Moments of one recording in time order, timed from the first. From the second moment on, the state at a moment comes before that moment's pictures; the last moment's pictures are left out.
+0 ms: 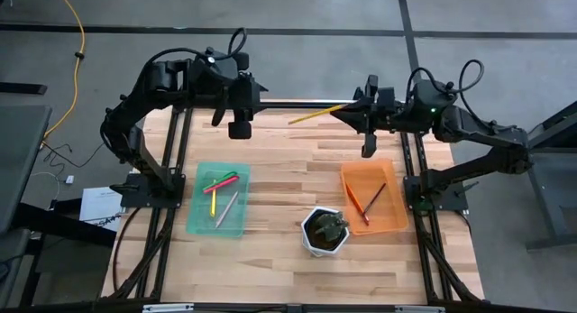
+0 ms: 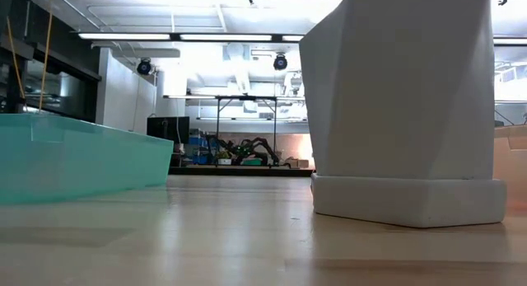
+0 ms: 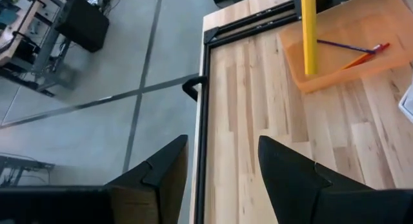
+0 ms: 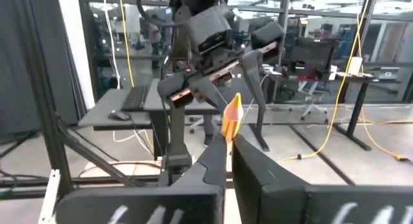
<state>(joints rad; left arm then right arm) 0.28 1.67 2.36 -1.34 -0.26 0.47 -0.10 1.13 1.41 -0.24 0.00 -0.06</state>
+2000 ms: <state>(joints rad) 0.27 1.47 2.36 -1.53 -0.38 0.19 -0.10 0.22 0.58 -0.86 -0.23 0.76</state>
